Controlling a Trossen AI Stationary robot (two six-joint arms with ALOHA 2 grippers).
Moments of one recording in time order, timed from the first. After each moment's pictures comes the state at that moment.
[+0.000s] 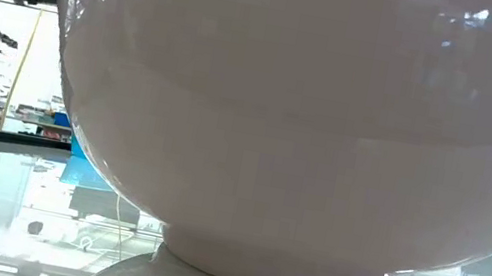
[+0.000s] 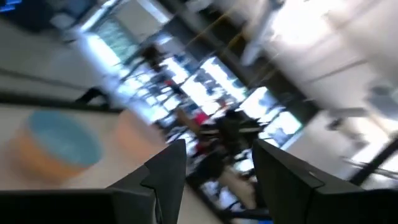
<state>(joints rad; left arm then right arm) 0.05 0.65 0.02 1.03 -0.31 -0.70 0.03 0.01 0.16 0.08 0.55 0.70</state>
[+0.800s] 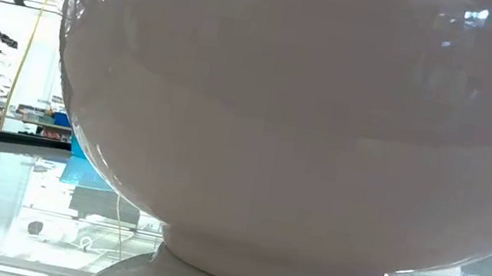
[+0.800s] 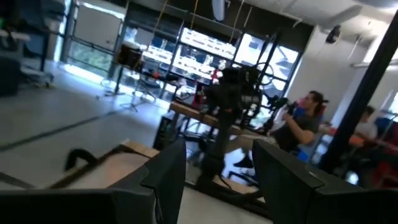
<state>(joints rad) 0.07 0.66 0.69 0.25 -0.13 -0.29 0.00 0.59 0.76 -0.09 0.42 0.19</state>
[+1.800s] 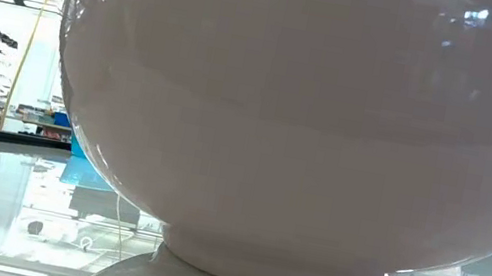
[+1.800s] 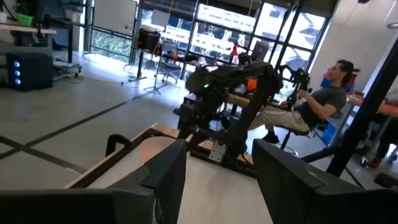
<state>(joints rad) 0.11 0.55 0.83 -0.13 -0.14 -0.23 -0.62 1.13 0.91 -0.81 -0.07 -0.05</state>
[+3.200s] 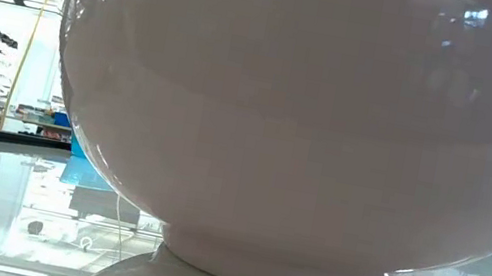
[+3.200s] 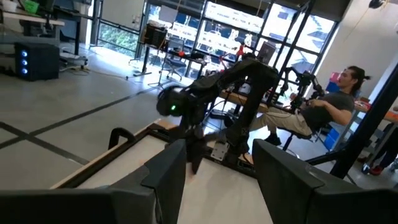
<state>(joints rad) 0.11 0.55 0.83 -0.15 -0.17 -0.27 -0.73 1.45 0.91 -0.70 -0.86 -0.16</state>
